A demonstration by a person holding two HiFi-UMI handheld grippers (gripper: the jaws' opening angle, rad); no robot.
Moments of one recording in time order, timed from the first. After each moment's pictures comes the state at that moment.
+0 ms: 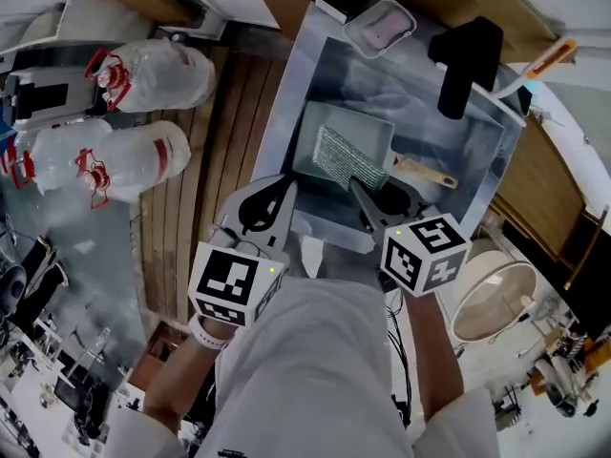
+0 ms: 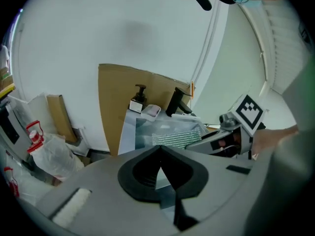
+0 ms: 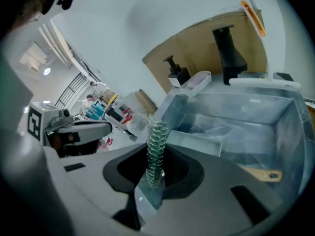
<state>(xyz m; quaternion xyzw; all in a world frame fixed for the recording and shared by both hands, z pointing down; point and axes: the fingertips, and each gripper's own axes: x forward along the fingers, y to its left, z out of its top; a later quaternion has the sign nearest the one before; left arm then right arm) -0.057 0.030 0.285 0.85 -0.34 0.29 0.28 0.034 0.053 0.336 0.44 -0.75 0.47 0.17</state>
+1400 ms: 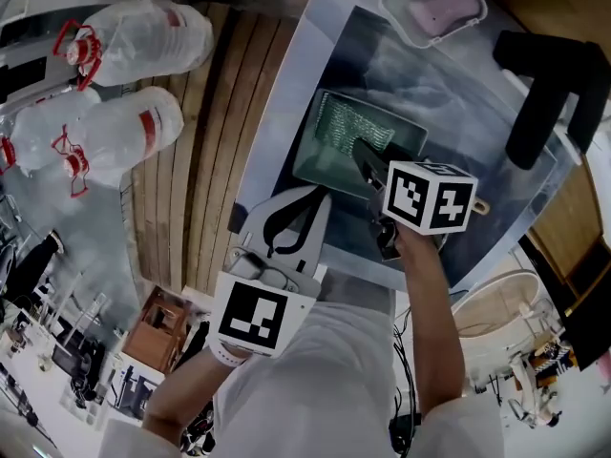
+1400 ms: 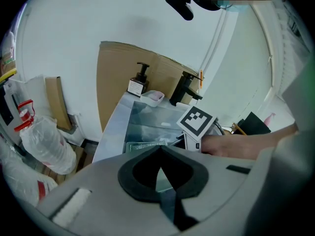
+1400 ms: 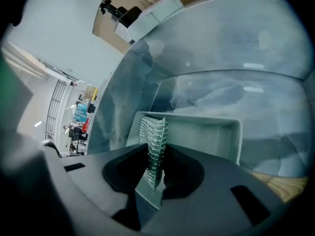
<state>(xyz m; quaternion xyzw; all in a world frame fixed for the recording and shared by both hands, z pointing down) -0.024 0.024 0.369 0.83 -0.35 0.28 0.31 0.030 0.011 0.508 0.40 -0.65 0.61 0.21</state>
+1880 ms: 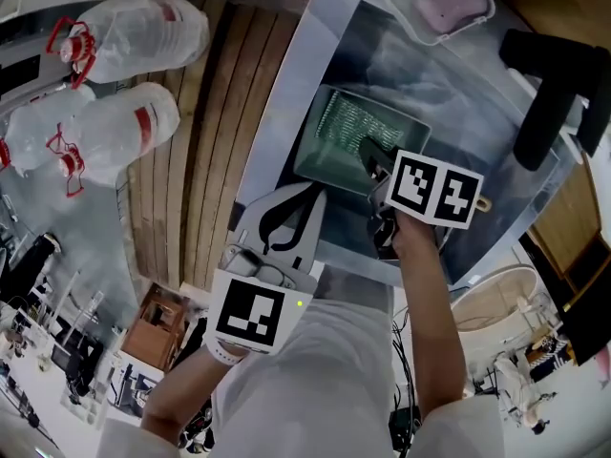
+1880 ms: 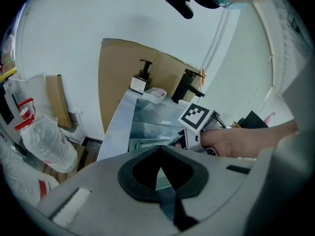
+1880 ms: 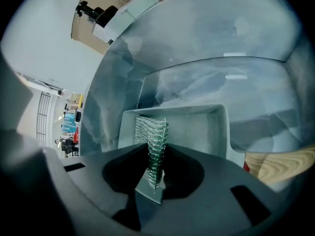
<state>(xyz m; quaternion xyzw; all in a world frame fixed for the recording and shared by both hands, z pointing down) -0.034 0.023 0.377 0.83 -0.35 0.29 0.32 0.040 0.020 0.519 0.44 -0.57 0.66 0.22</state>
